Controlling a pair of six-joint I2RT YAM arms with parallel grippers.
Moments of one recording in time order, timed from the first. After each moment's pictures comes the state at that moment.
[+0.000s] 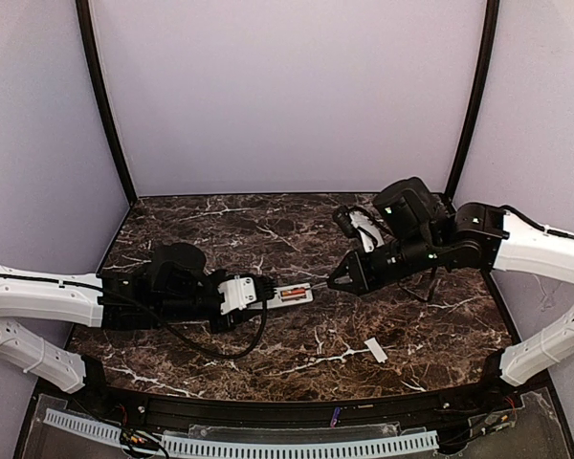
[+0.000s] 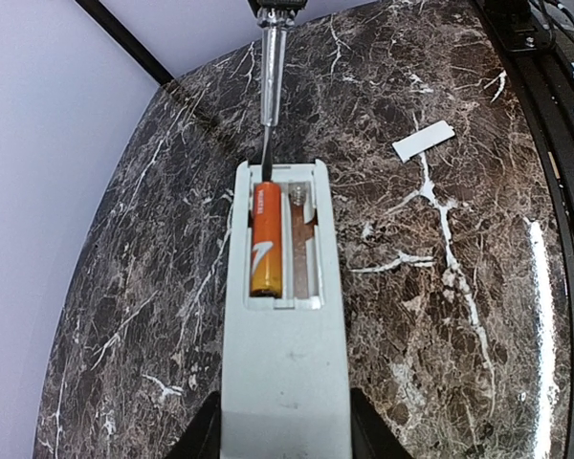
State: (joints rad) left arm -1.09 1.22 0.71 -0.01 -0.03 0.54; right arm 1.04 1.28 1.16 -0.65 -0.13 0.55
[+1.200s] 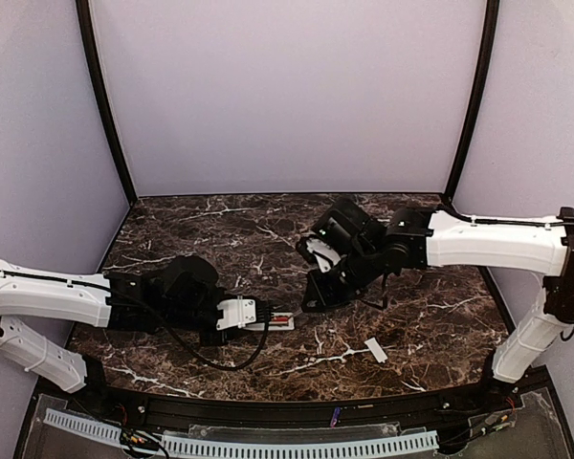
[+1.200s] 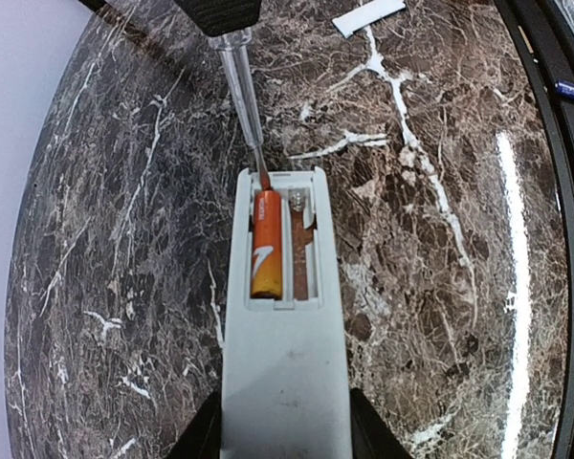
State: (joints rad) left arm -1.08 1.26 0.71 -0.21 -0.04 0.57; right arm 1.07 1.59 1.30 -0.70 -0.18 0.61
